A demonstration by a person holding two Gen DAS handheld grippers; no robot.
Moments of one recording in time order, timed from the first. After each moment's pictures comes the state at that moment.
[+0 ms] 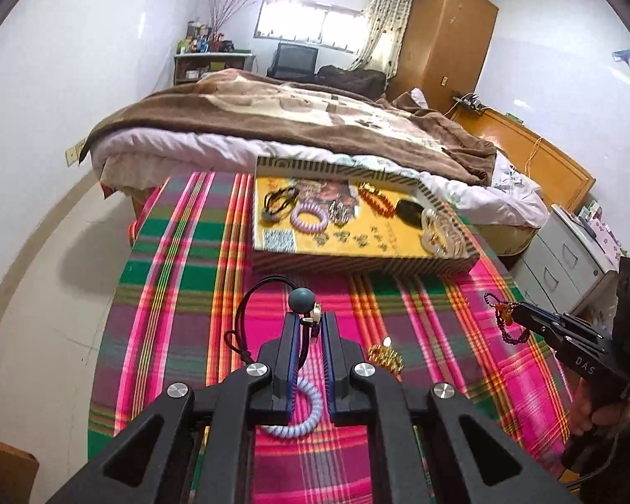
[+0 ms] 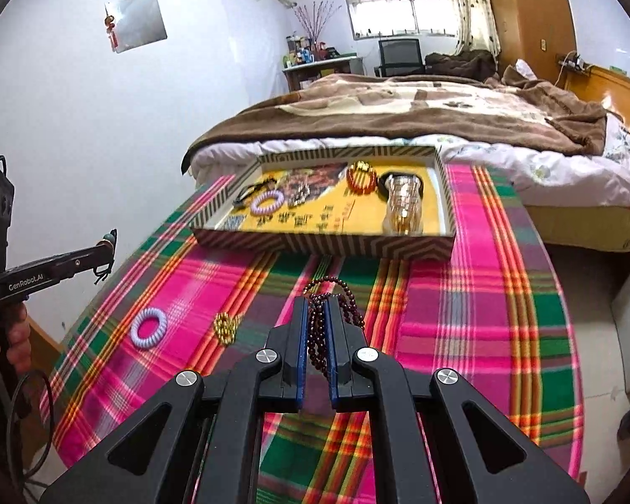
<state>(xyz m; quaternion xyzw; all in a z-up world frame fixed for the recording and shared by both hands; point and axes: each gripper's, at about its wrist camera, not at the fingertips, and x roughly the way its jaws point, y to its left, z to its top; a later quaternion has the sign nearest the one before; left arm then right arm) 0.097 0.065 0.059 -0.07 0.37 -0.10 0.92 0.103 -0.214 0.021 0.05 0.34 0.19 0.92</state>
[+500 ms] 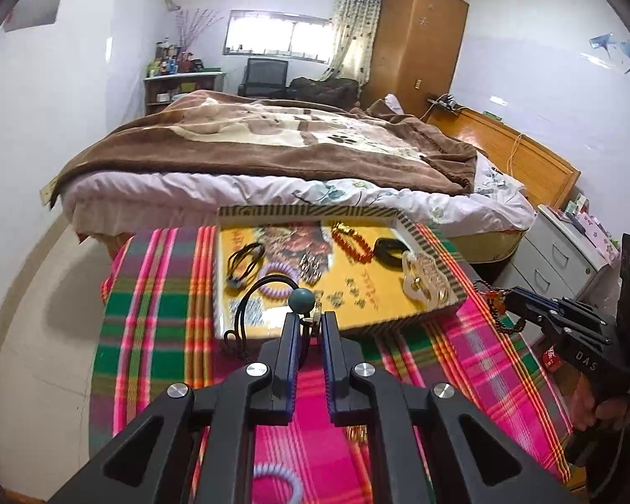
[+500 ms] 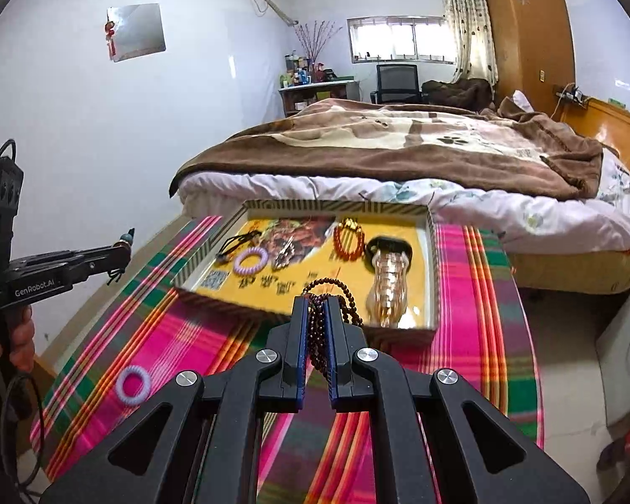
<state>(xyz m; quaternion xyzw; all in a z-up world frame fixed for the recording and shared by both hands) 0.165 0.037 0.089 -0.04 0.35 -0.14 0.92 0.154 -0.209 0.060 0.02 0.31 0.17 0.93</state>
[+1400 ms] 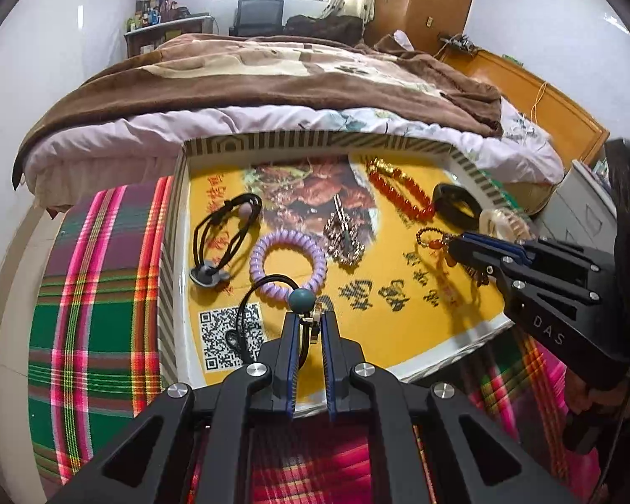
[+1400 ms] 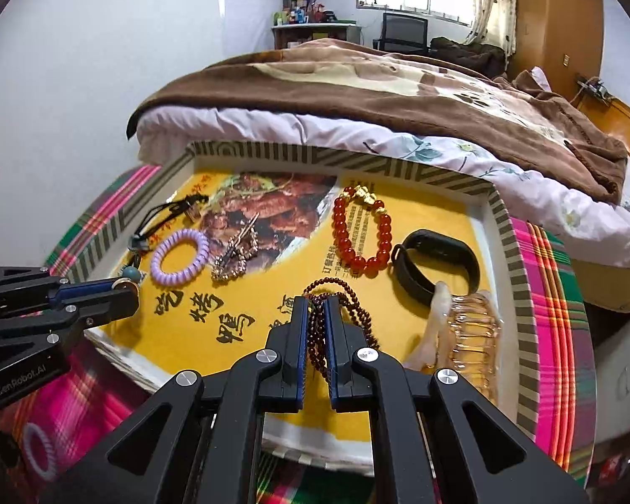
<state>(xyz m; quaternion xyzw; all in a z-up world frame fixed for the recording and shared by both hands) 0.282 0.013 -0.012 -0.01 0.45 -0.14 0.88 0.291 -0.146 -0.023 -0.05 0.41 0.14 0.90</state>
